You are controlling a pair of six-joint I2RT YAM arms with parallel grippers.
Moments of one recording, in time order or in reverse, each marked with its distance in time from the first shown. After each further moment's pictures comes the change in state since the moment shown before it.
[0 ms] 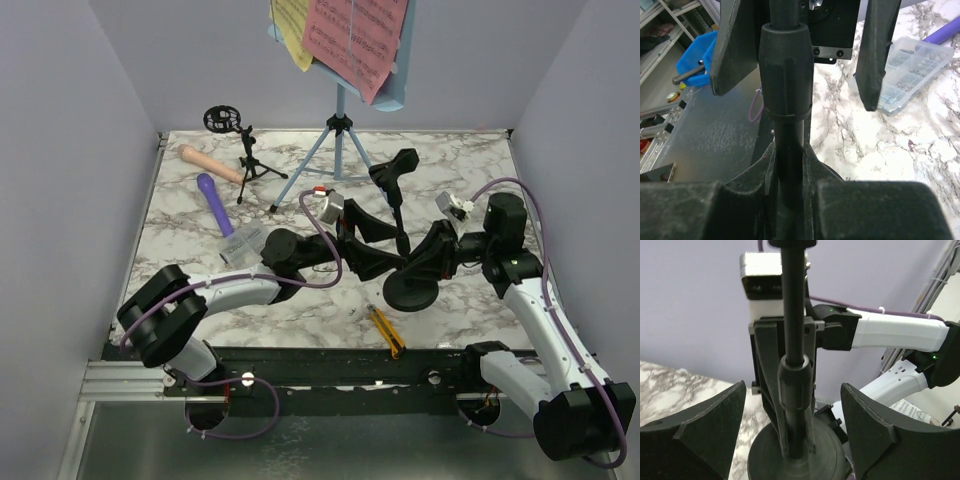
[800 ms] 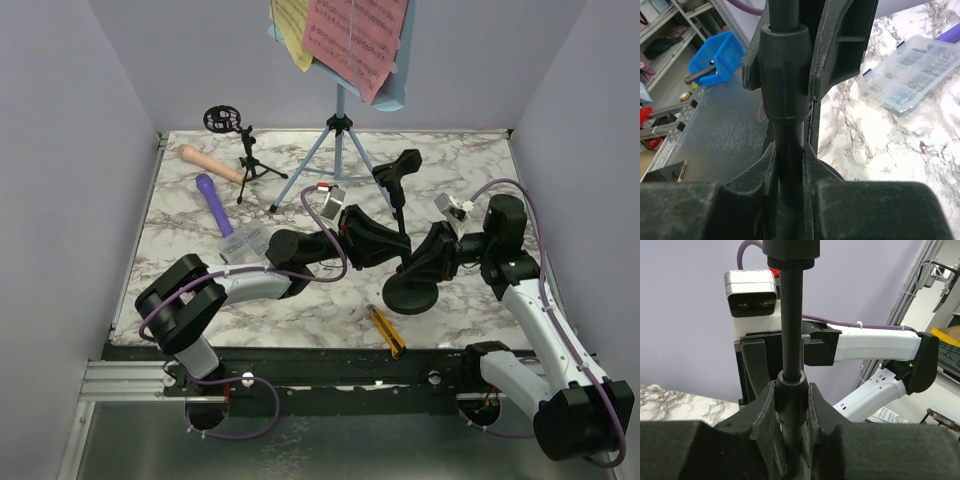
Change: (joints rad) left arm 0.007 0.135 0.055 0.245 0.060 -0.151; right arm 0.000 0.000 -0.040 0.103 -0.038 0.093
